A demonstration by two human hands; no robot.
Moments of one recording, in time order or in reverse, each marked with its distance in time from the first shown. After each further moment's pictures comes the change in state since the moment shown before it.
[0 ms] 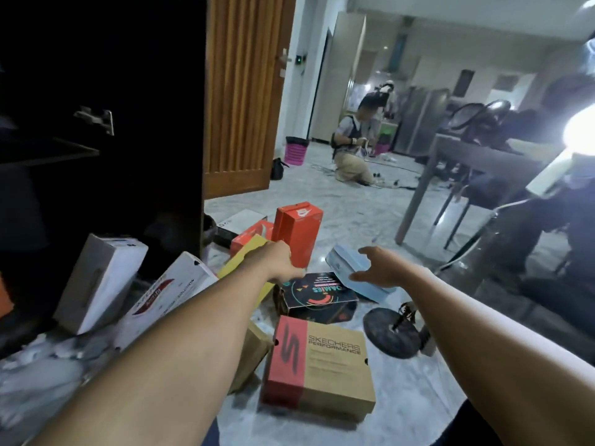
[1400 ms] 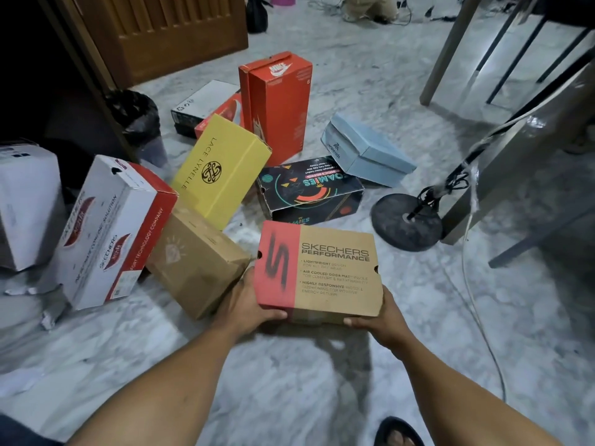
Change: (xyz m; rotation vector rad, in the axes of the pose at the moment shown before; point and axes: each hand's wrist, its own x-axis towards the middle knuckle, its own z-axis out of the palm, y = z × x) left_hand 0.021 -0.117 0.321 -0.370 -0.106 -0.152; right_hand -0.016 0.178 0.344 1.073 -0.143 0.277
